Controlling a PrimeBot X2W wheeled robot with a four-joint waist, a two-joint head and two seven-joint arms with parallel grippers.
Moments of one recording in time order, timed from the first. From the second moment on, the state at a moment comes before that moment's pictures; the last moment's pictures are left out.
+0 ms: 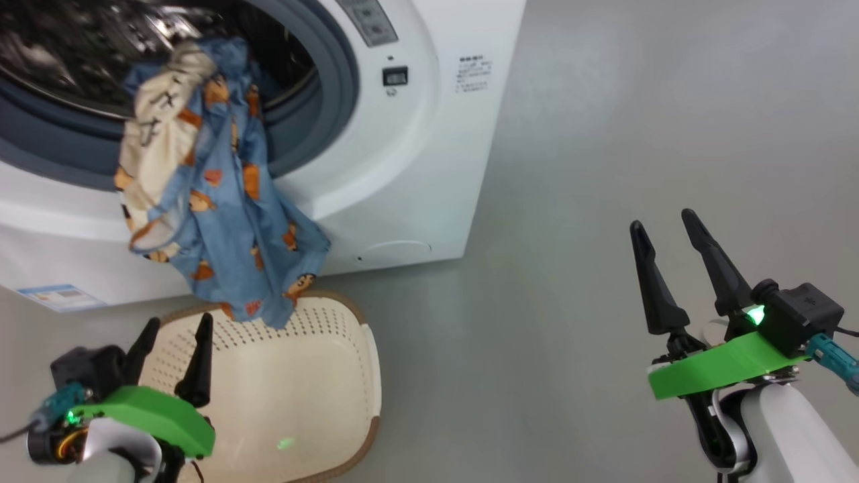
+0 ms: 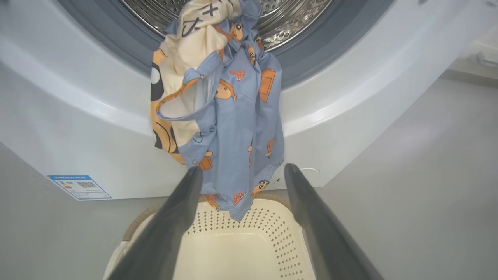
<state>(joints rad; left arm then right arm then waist) -0.31 0.36 -0.31 0.48 -0.64 -0.04 -0.14 -0.23 -0.17 0.15 0.15 0.35 0.13 -0.25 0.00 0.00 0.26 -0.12</state>
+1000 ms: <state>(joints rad) -0.85 0.33 -0.41 1.08 -0.70 -0.13 -0.13 -0.35 -0.06 0.16 0.10 0.31 0.13 -0.25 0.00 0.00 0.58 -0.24</state>
